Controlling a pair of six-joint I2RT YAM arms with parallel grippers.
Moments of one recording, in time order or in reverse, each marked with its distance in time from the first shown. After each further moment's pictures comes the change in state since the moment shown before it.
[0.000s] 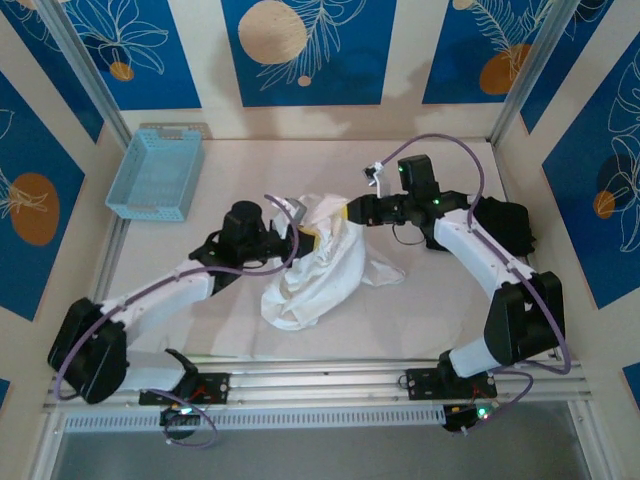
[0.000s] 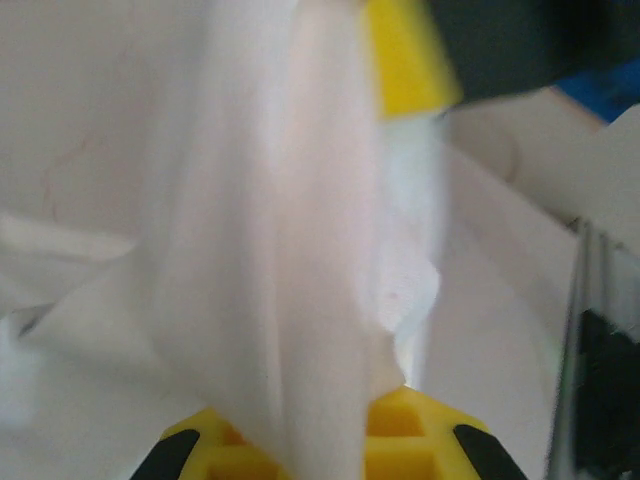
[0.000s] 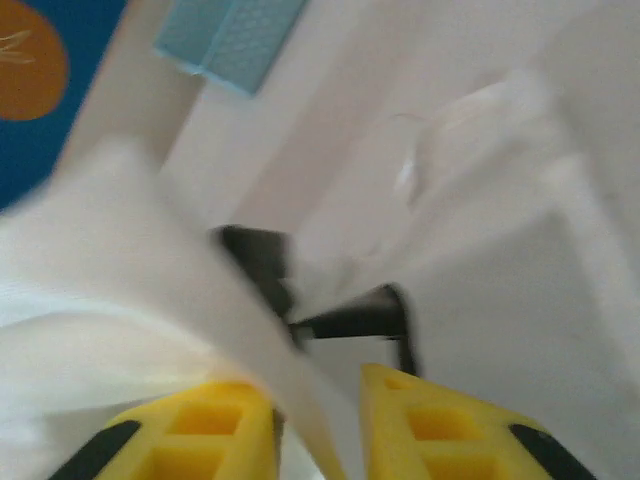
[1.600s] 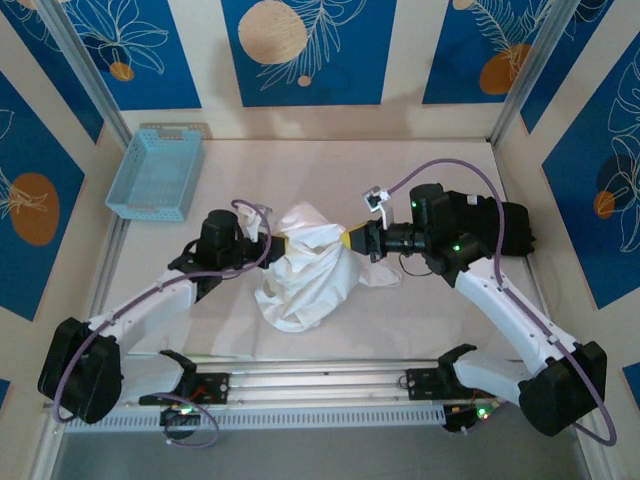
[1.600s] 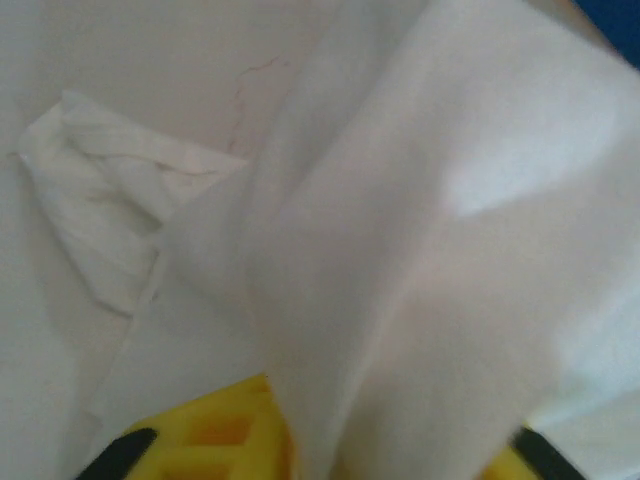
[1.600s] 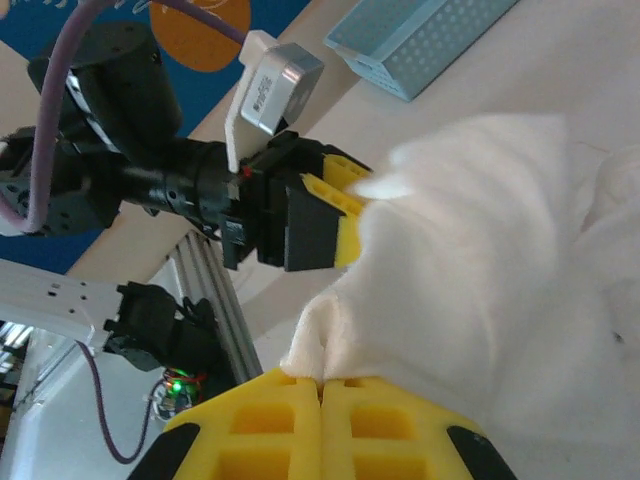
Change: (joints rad) left arm 0.157 -0.058 -0.133 -0.156 -0.148 -0.072; right arm 0.095 -0.349 -0.249 0.166 -0.180 0.020
